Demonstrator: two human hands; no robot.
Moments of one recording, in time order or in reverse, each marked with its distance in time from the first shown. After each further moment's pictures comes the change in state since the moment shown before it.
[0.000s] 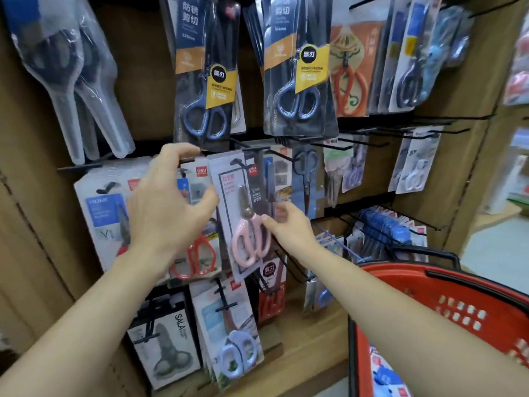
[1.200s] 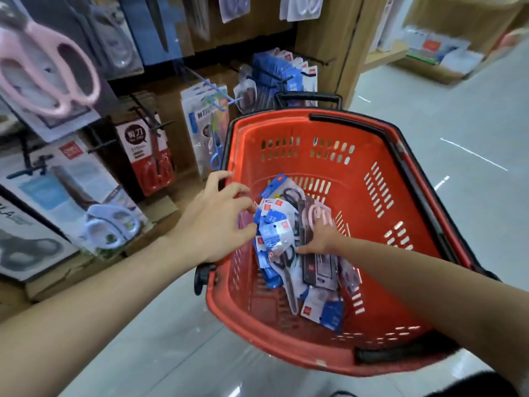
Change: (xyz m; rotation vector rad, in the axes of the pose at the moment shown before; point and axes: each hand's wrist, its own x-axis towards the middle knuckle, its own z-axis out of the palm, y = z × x) left_hand -0.255 0.092 0.187 0.025 -1.075 0.303; right_hand -0.225 0.356 -0.171 -0.766 -0.451 0.818
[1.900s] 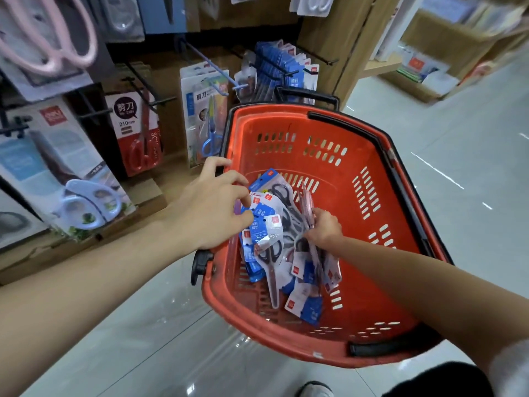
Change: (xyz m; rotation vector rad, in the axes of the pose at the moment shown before) left_hand -0.005 0.003 -0.006 -0.093 0.000 -0.085; right_hand -0.020 0.008 -0.011 0.321 0.281 0.055
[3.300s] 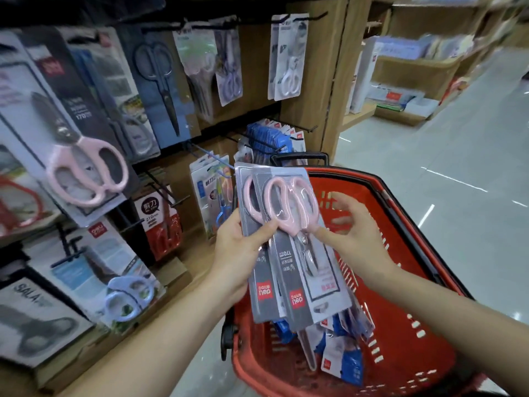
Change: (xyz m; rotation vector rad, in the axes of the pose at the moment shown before) left_hand 0.026 0.045 -0.038 -1.481 0.194 -0.342; right_hand -0.112 -0.088 -0.102 0.641 0.350 -0.438
